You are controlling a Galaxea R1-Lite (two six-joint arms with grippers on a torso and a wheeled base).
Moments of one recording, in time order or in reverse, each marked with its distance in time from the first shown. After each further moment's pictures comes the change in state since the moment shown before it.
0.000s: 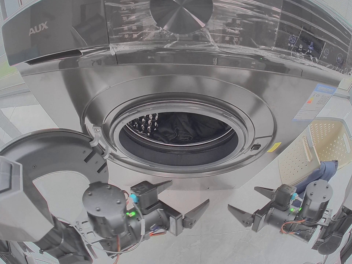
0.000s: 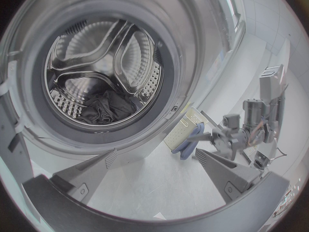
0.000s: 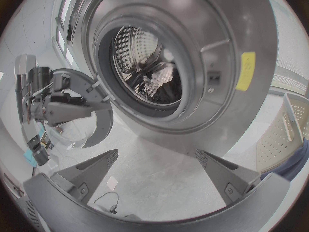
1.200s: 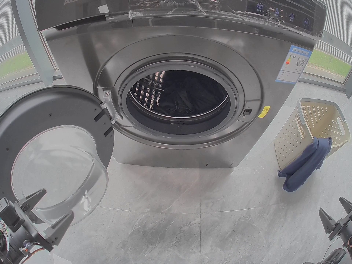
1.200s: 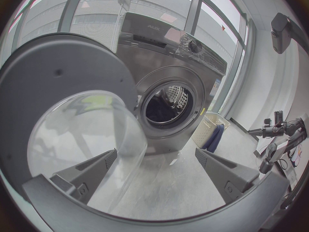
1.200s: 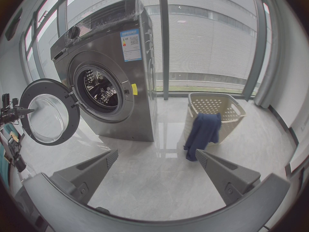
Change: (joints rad) left arm 0.361 -1.155 0.369 0.688 0.021 0.097; right arm -0.480 -1.364 0.019 1.280 -0.062 -0.078
